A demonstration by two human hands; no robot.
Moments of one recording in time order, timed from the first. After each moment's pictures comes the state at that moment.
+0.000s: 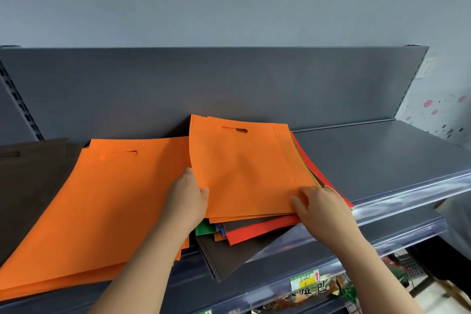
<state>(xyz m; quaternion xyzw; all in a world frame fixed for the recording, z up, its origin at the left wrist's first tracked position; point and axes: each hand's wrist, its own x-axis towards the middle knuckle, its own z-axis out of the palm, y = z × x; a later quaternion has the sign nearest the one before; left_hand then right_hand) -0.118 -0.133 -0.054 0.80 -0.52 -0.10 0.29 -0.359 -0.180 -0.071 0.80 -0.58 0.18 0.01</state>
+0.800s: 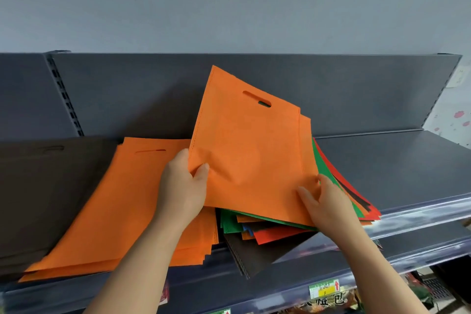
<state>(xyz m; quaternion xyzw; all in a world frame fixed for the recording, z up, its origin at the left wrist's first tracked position) -0.088 -0.092 -0.017 0.70 -0.48 -0.08 0.52 -0.318 -0.179 -0.058 0.71 -0.65 0.23 -0.14</state>
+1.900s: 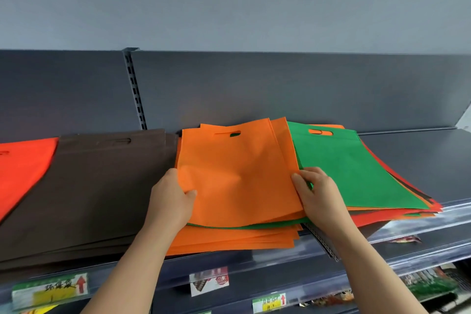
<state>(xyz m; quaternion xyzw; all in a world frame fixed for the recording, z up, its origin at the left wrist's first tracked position) 0.062 -0.016 -0.041 0.83 -0.42 -0.11 0.35 -0.175 -0.112 -0.051 0.74 -0.52 0.36 -0.23</state>
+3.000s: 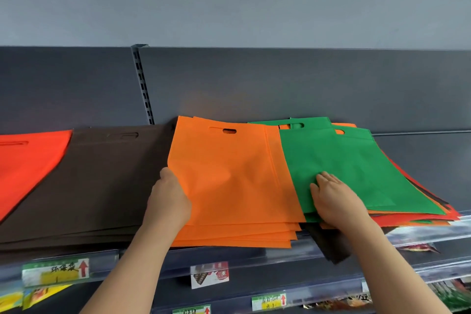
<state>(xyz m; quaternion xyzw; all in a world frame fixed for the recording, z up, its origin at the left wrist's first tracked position) 0.054 -0.013 -0.049 0.88 -0.37 -0.08 0.30 -0.211 -0.161 -0.079 0.82 -0.55 0.12 -0.04</state>
